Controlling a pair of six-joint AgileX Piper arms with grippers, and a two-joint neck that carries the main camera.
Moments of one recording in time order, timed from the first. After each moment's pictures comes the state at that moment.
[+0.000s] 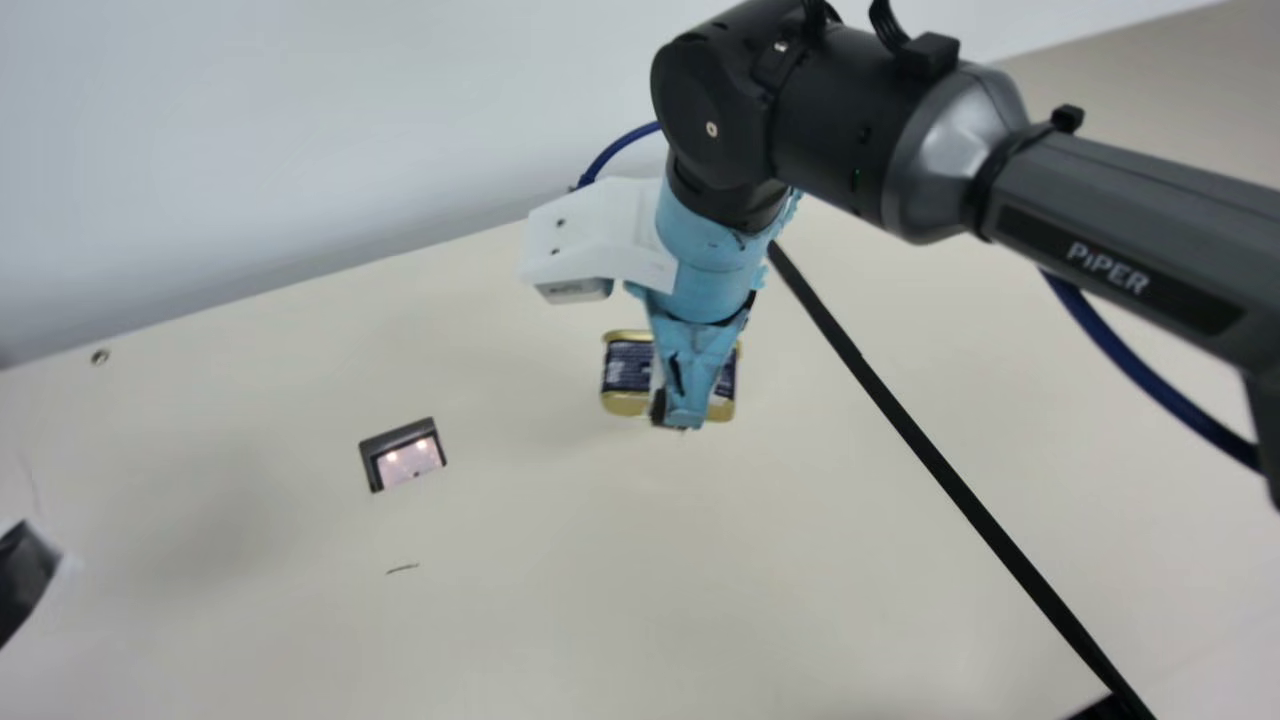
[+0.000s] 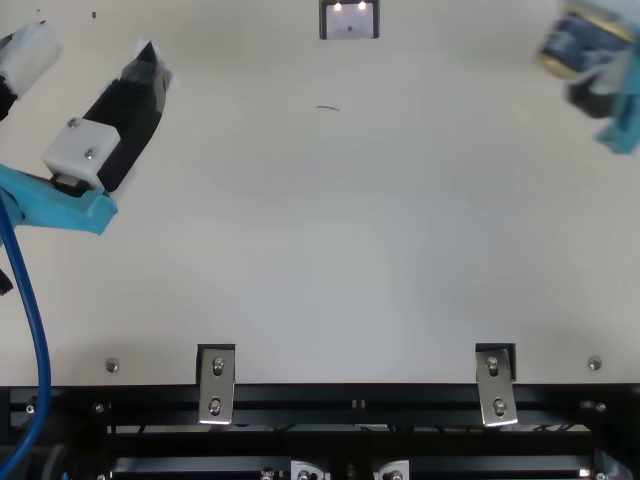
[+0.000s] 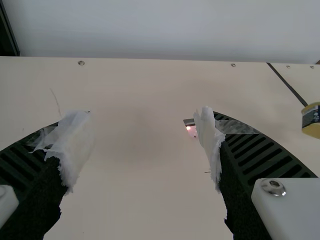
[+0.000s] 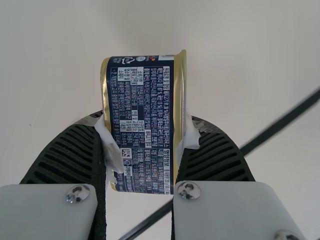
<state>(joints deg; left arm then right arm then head) 0.2 55.6 -33.7 -61.6 26.3 52.1 11.6 94.4 -77.9 -4.8 66.5 -39.4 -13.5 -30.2</state>
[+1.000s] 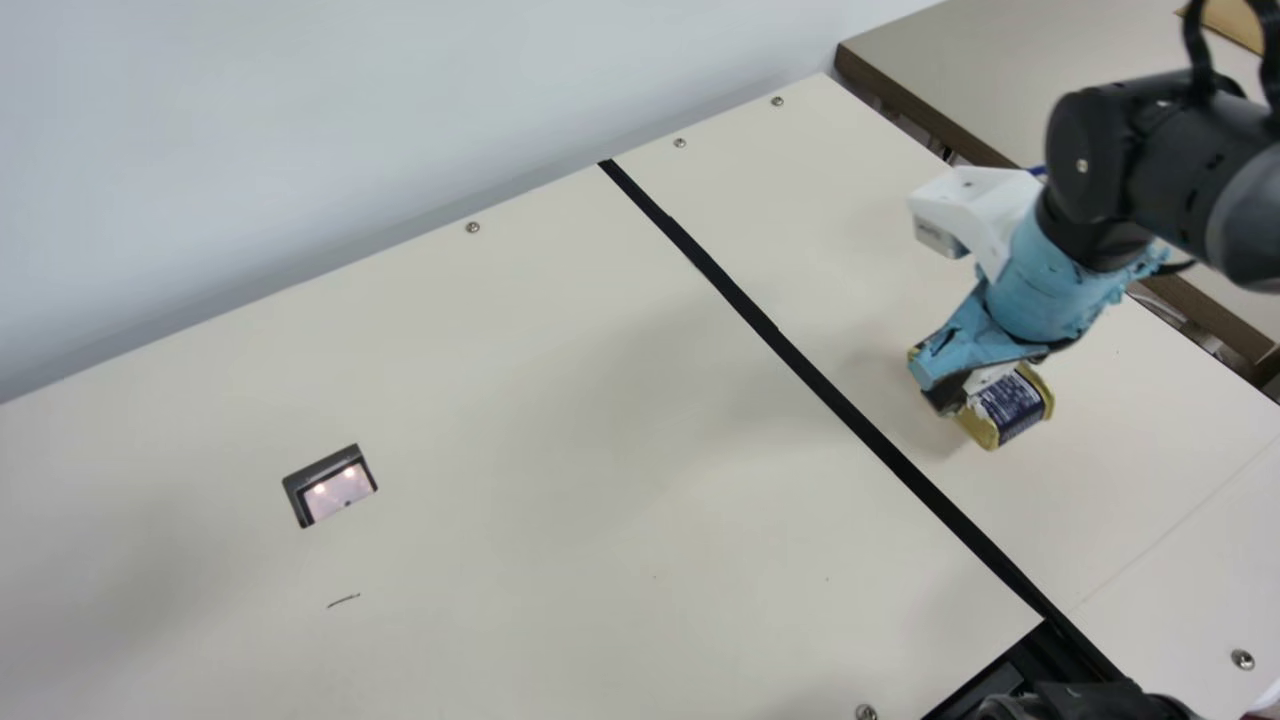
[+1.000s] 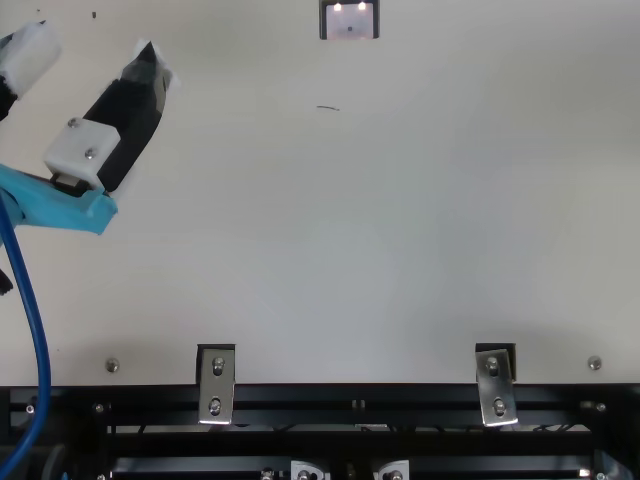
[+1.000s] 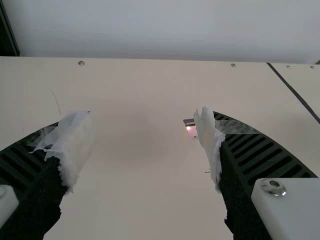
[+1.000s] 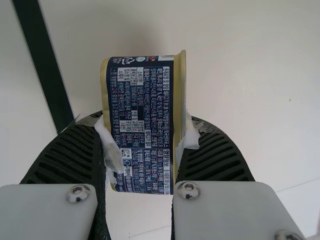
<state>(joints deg) 0.2 55.6 -33.7 -61.6 26.3 52.1 -34.6 79.6 -51.0 -10.1 53.2 -21.5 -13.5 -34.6</state>
